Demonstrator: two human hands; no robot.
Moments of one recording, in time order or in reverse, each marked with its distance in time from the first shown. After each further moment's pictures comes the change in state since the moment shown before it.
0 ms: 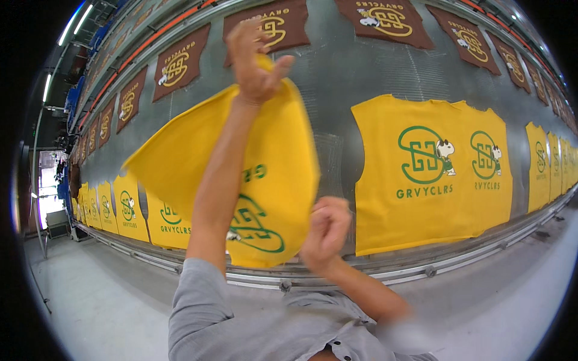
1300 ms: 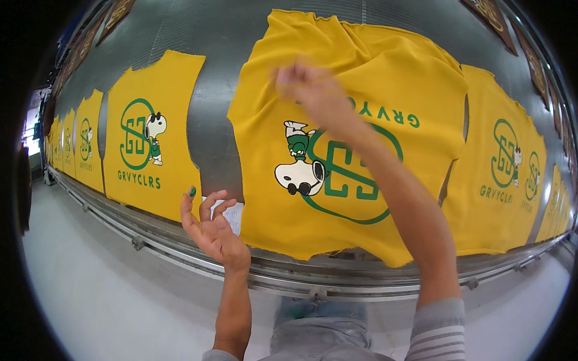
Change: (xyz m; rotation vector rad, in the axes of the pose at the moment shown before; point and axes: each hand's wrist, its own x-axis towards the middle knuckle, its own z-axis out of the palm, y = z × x) left_hand -0.370 0.207 -0.225 0.117 0.390 -0.998; right_hand -0.017 0.195 0.168 0.107 -1.054 0.428
